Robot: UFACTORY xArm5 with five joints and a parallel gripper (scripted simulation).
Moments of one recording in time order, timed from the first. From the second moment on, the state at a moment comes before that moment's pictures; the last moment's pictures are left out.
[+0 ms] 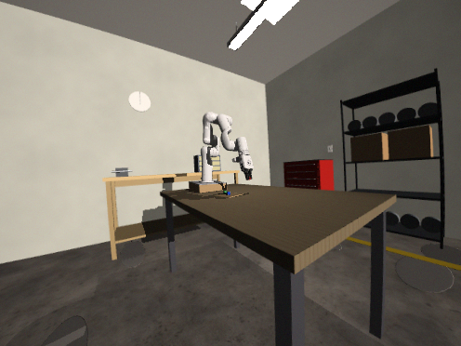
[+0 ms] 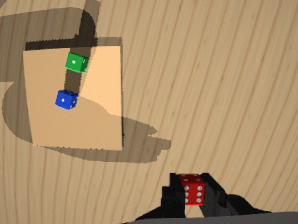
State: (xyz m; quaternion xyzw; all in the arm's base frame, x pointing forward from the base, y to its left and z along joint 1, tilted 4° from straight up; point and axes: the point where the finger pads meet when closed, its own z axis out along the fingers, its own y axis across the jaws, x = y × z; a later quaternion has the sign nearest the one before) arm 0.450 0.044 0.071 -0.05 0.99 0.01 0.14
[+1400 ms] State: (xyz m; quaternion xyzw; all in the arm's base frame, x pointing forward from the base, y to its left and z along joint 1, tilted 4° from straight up) arm 0.441 0.043 0.069 -0.03 0.87 0.03 0.49
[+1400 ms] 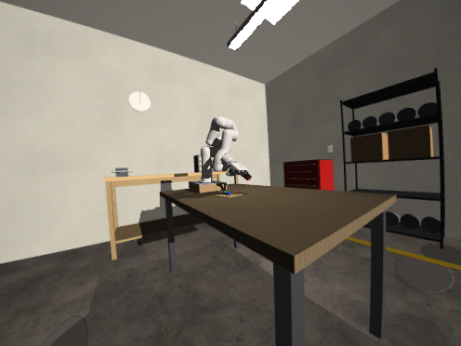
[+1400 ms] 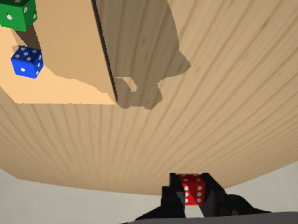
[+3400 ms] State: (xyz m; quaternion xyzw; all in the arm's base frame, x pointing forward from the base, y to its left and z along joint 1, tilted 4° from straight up) arm 0.446 0.045 -0.006 -0.04 0.87 0.03 0.49
